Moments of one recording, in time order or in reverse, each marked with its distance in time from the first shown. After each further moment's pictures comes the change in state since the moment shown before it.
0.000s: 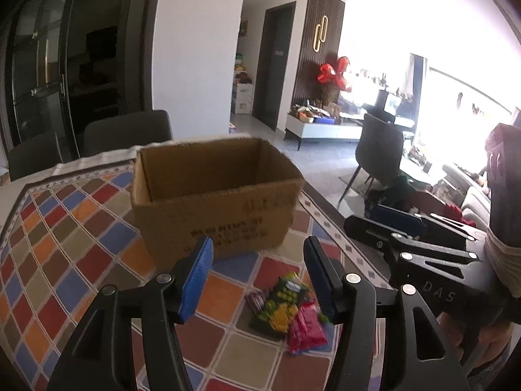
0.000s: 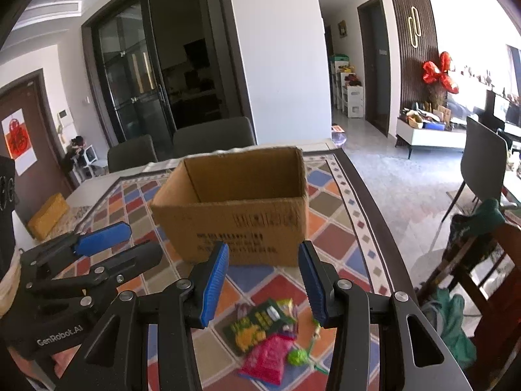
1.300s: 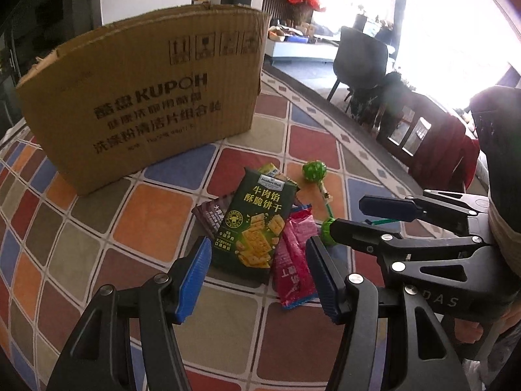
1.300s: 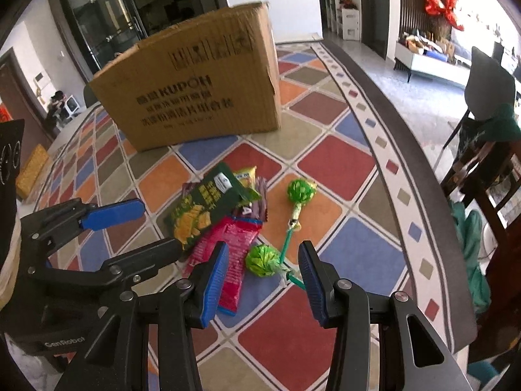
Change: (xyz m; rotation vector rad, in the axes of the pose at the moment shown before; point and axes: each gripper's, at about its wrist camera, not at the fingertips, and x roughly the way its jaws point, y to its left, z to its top) left arm 0.104 -0.026 -0.081 0.099 0.349 -0.099; right arm 0.071 -0.044 -0.108 0.060 0.367 -0.008
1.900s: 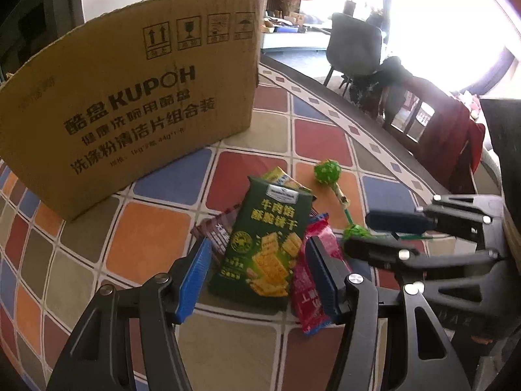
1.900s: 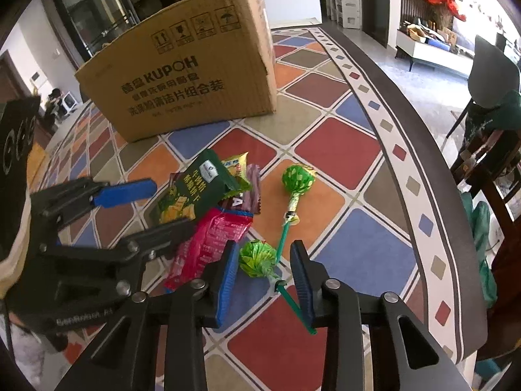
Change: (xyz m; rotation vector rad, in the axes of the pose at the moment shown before) left arm 0.026 0.006 0.016 0.067 0.032 0.002; right arm 0.016 -0.004 -0.004 0.005 0.045 0.007
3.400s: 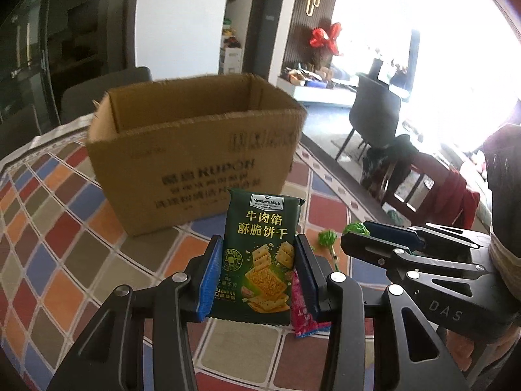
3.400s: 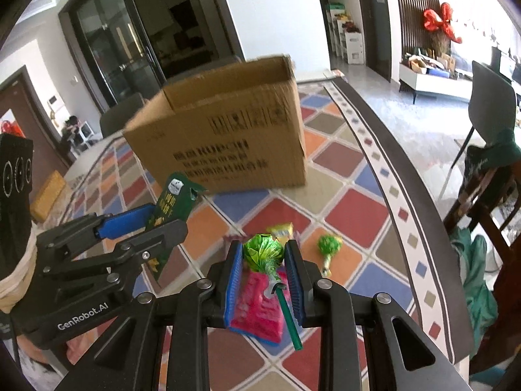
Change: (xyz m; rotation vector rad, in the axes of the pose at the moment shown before) left arm -0.096 0.024 0.010 -0.162 -0.235 0.053; right arm -0.059 0.031 0.034 0.003 -0.201 0.051
